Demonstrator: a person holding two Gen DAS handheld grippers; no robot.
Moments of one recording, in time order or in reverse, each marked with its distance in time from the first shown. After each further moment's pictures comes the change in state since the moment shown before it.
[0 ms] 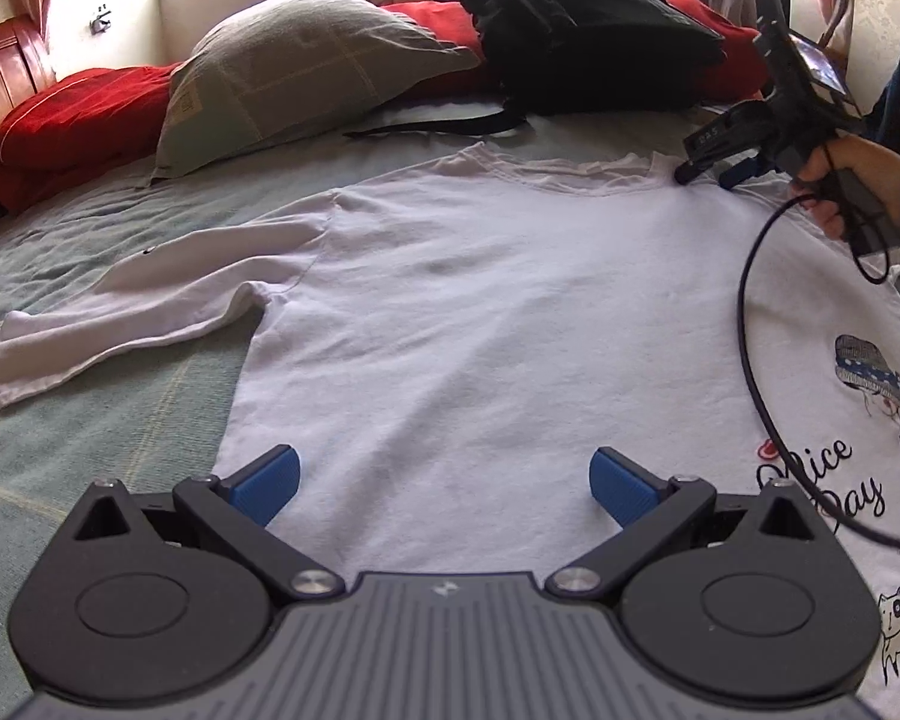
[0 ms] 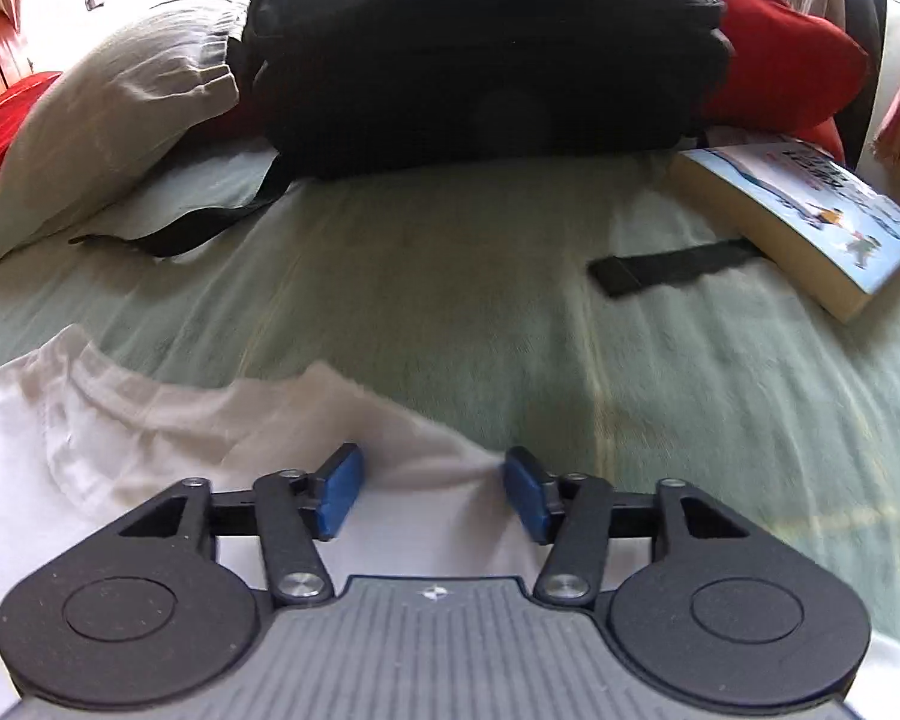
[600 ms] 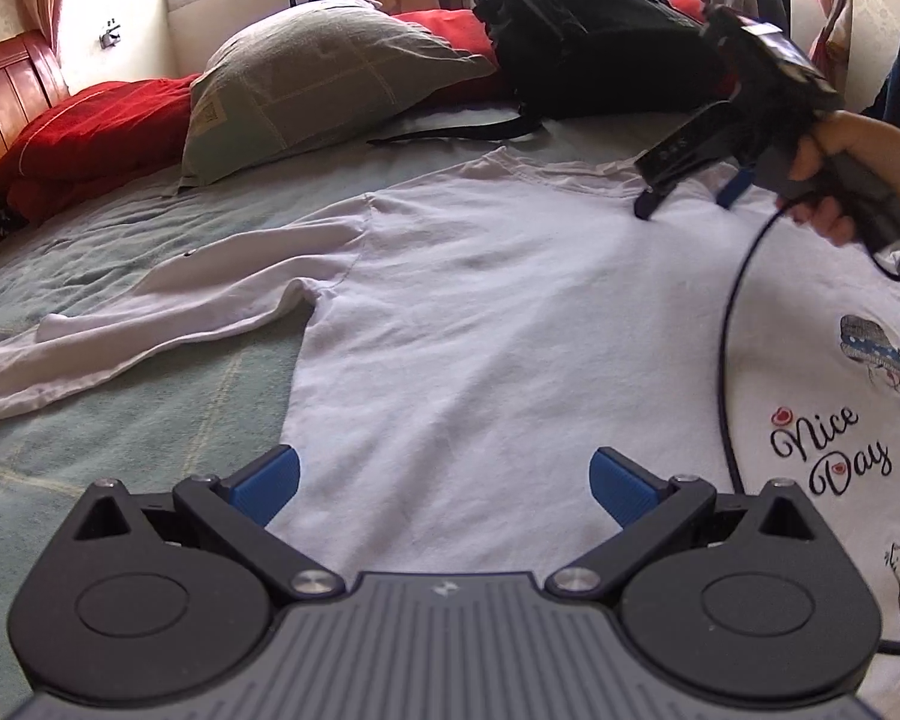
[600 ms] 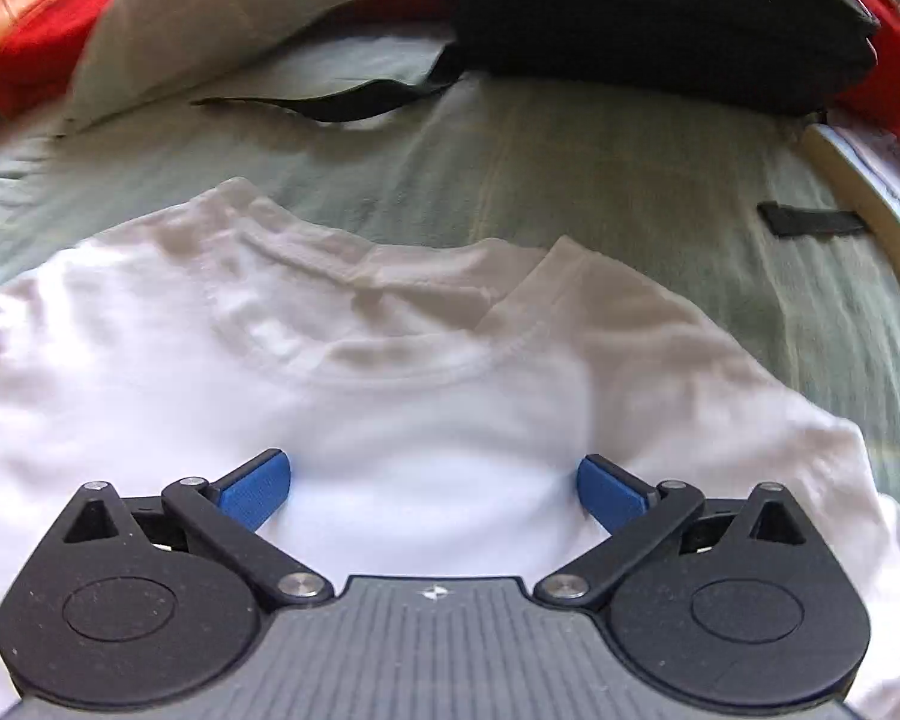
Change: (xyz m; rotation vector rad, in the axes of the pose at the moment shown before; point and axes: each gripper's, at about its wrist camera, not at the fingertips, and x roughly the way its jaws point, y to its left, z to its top) left arm -0.019 0.013 -0.011 0.032 -0.008 0.040; right arm -0.005 0.088 -0.018 -0.129 0.192 0.049
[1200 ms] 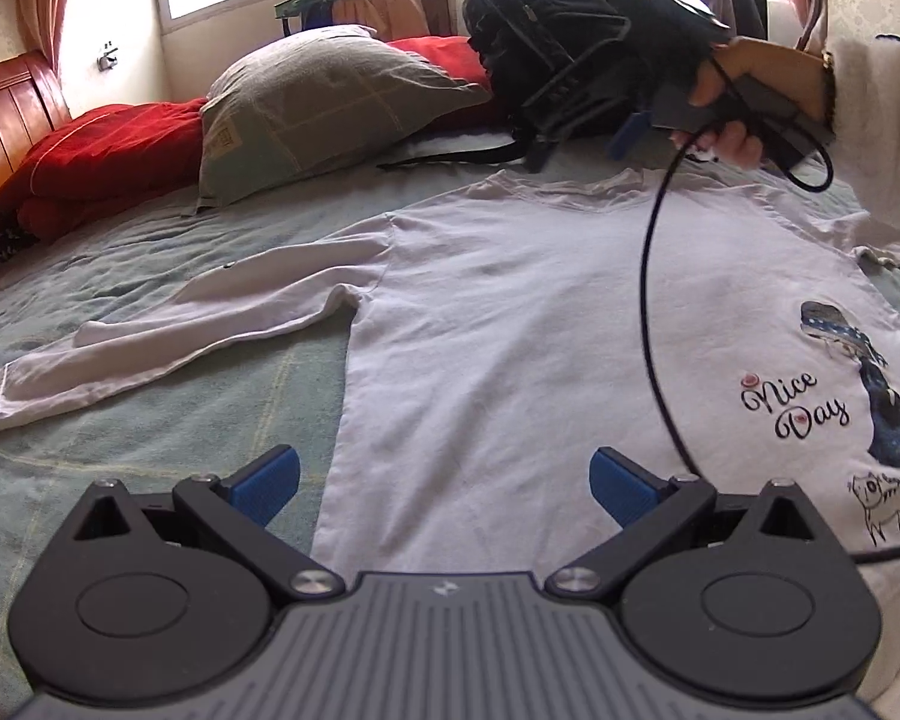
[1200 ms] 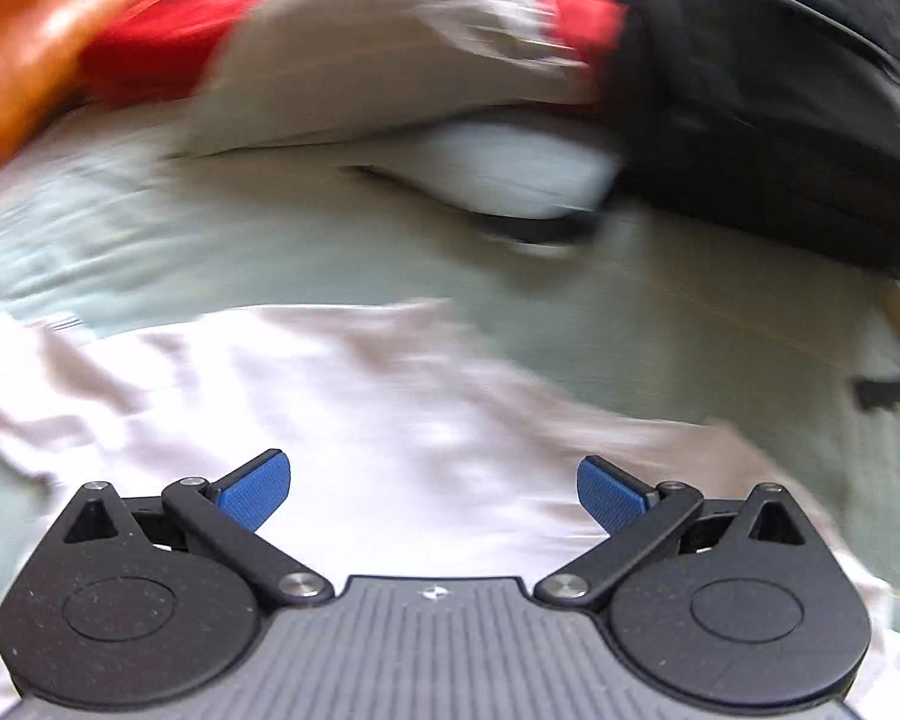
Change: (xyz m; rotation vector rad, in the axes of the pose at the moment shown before) left arm -0.047 0.025 -0.019 0.020 -0.047 -0.016; right arm -0.043 0.082 0.036 -0.170 -0.045 0.161
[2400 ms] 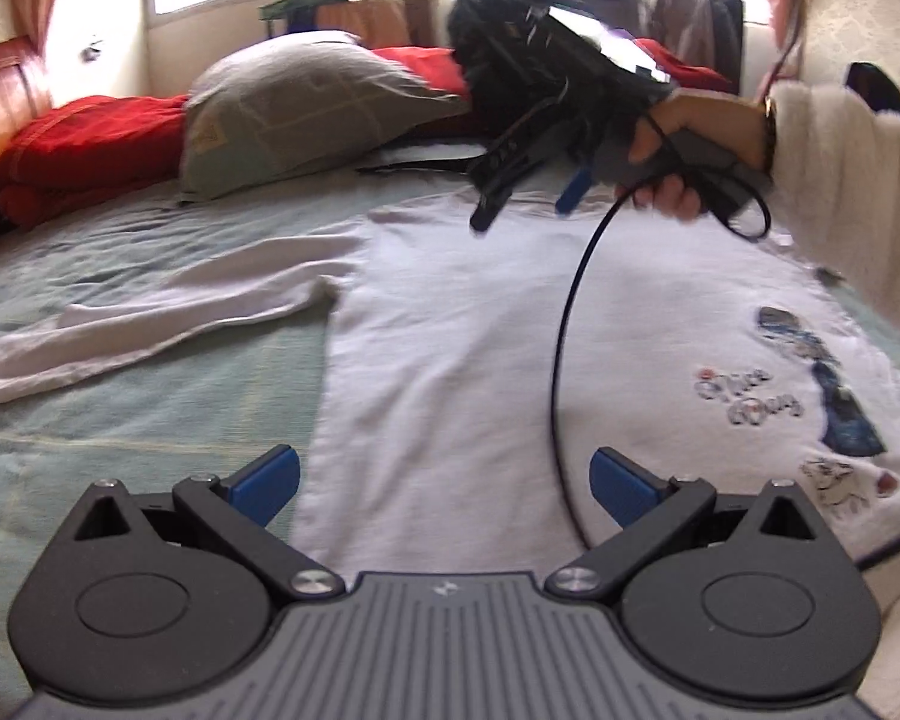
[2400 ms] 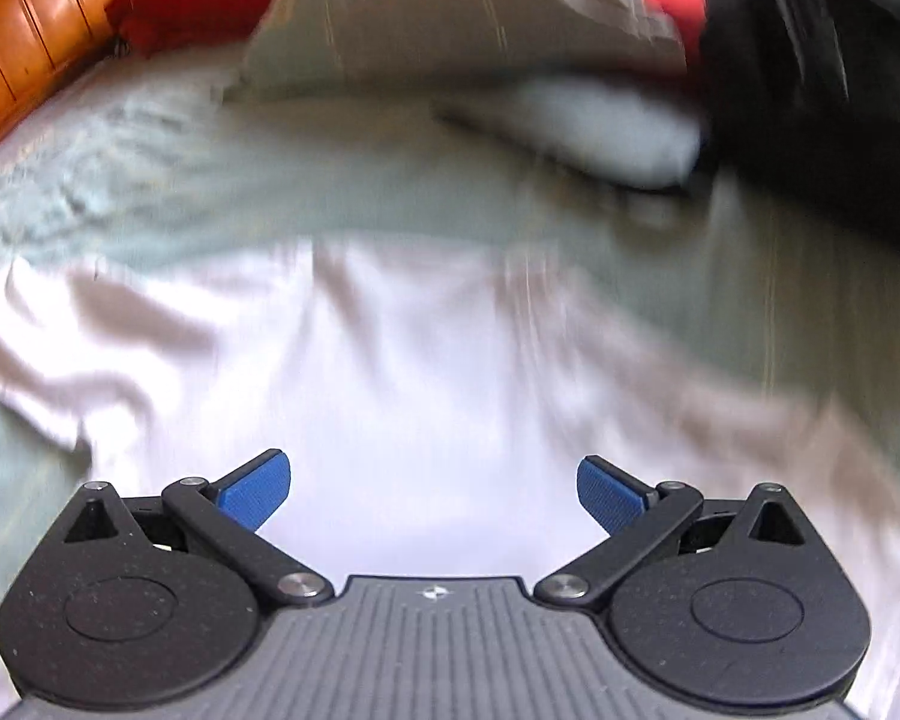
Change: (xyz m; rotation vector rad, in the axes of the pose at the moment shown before) left arm -0.014 0.004 -0.011 -0.024 -0.027 -0.117; right arm 0.037 0.038 -0.022 -0.009 0.099 0.010
